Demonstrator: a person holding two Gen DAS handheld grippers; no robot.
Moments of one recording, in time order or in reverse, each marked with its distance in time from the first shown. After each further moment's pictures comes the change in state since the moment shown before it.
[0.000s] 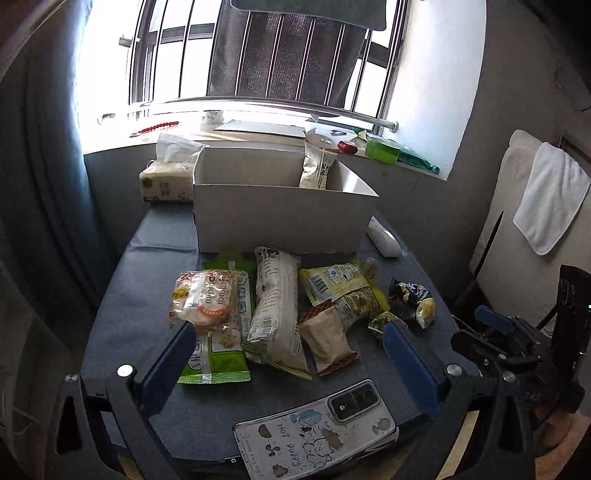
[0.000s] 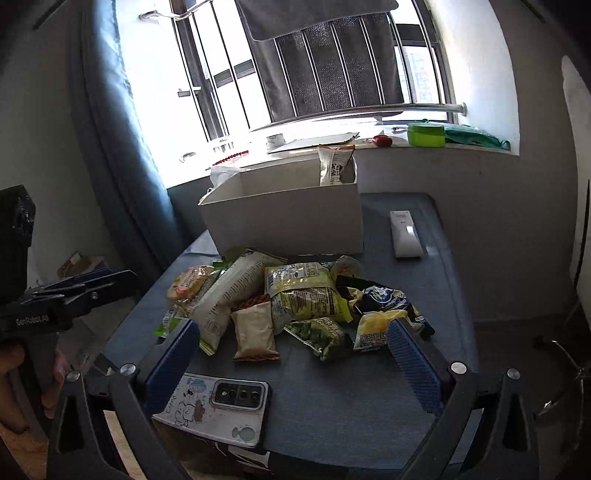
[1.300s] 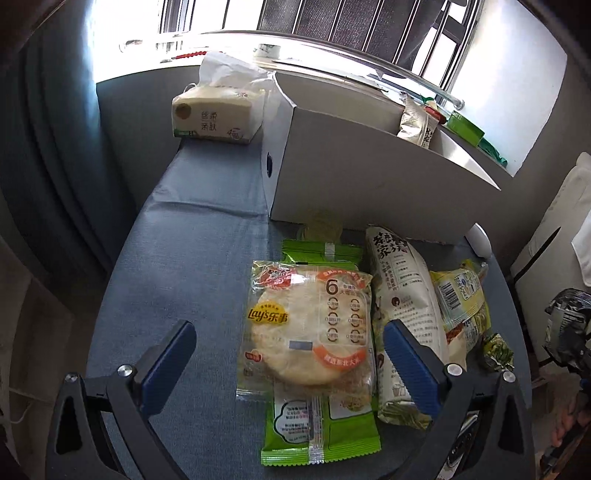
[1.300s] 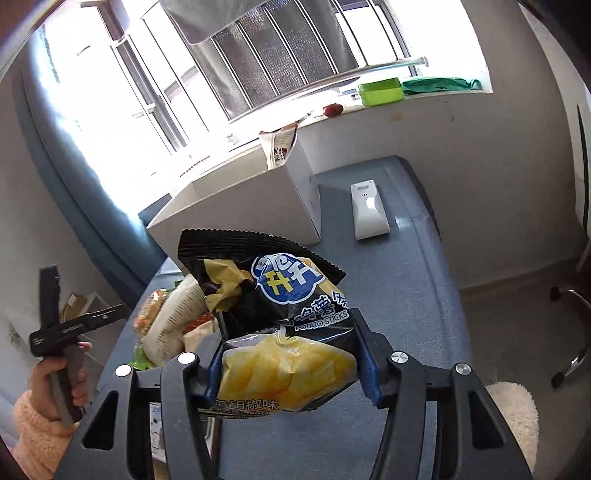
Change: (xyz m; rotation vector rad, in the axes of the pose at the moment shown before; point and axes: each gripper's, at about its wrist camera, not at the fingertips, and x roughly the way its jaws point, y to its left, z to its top) left arm 0.127 0.113 0.025 -0.129 0.212 0.065; right arm 0.020 -0.069 0.005 0.205 0.000 0.083
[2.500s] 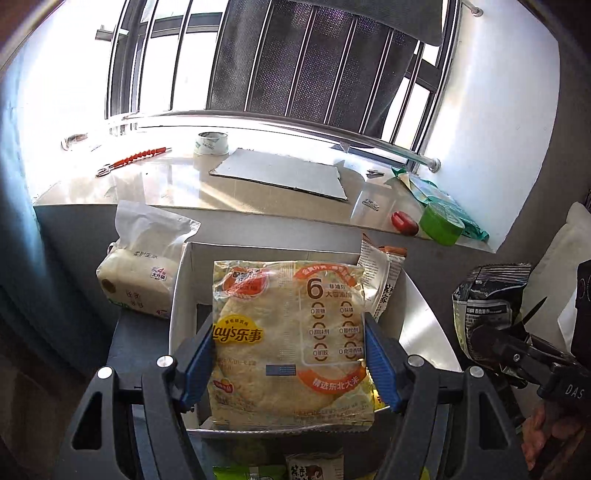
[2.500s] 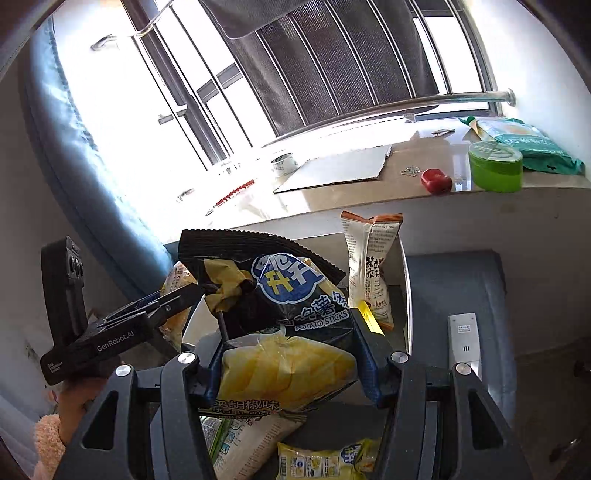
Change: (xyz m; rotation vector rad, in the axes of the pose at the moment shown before) left arm 0.001 -0.083 0.200 0.072 -0.210 -0.076; right arm 0.136 0.086 0.205 -0.111 0.067 0.058
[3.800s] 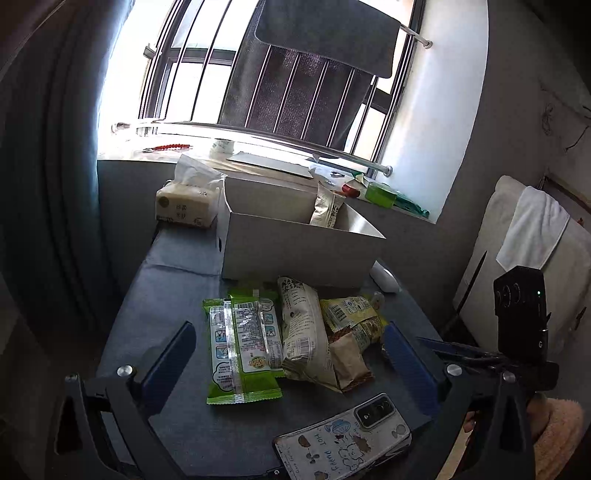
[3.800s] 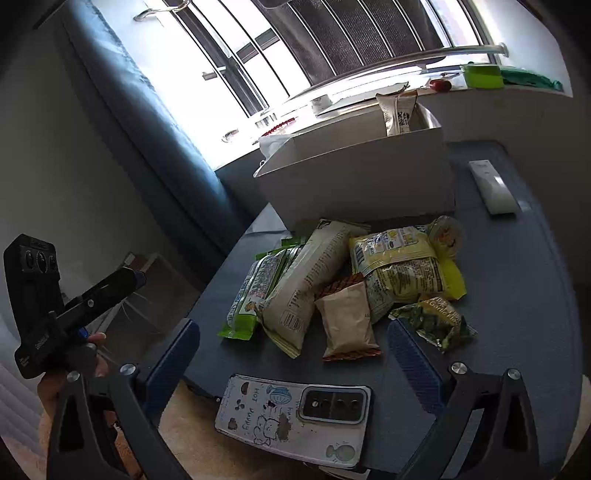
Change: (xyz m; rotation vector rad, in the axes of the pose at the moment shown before) left arm -0.209 0.027 -0.236 -0.010 -0.158 -0.094; right arm -0.068 0.061 -0.224 0.003 0.087 0.173
